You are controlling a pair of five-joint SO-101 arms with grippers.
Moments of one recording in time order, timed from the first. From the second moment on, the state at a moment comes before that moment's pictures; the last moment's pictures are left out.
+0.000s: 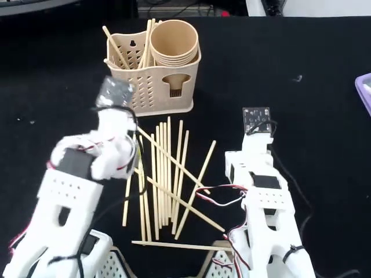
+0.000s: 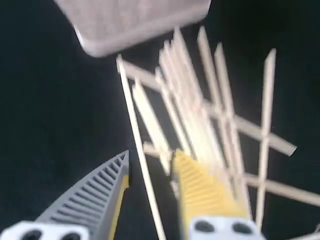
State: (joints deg) left arm 11.2 -46.8 43.6 71.6 -1.5; right arm 4.7 -44.3 79.4 27.8 4.6
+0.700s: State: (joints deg) left arm 11.7 -34.6 70.9 34.1 9.5; right arm 4.7 -44.3 79.4 27.8 4.6
